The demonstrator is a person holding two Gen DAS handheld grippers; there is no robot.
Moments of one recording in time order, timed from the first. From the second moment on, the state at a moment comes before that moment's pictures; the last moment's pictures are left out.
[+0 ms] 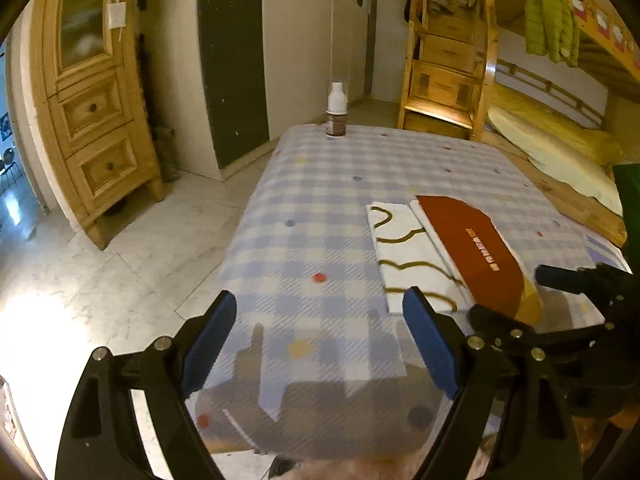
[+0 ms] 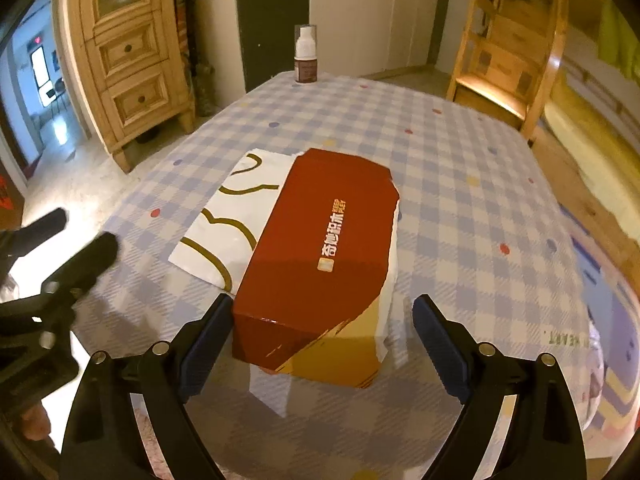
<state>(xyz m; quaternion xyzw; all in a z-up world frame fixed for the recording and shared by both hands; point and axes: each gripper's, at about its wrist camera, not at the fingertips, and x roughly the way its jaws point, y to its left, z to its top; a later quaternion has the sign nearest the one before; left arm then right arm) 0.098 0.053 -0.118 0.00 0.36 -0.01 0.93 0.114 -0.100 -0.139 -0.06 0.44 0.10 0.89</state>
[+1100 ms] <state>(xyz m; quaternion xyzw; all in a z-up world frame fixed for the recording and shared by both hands) 0.117 0.051 -0.118 0.02 0.38 -0.01 0.93 0.160 -0.185 -0.142 -0.05 0.45 0.15 0.88</state>
